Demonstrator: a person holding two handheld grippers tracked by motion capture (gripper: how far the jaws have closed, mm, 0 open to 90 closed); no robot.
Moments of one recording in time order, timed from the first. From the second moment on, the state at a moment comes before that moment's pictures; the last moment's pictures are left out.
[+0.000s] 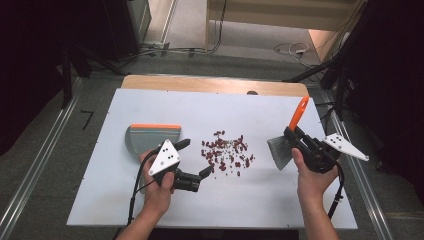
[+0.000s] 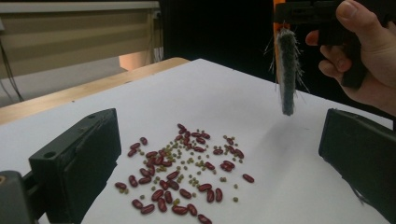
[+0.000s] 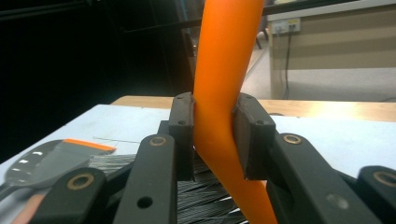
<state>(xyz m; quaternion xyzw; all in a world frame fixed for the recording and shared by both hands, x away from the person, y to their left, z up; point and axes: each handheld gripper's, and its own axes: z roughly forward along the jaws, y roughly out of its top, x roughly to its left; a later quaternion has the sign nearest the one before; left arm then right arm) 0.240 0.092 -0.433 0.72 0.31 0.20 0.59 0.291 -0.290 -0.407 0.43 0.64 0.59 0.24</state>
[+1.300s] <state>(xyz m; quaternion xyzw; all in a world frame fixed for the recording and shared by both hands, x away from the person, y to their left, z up) 0.241 0.026 -0.441 0.74 0.32 0.11 0.59 0.260 -0.184 -0.402 0.34 0.68 0.62 0.18</state>
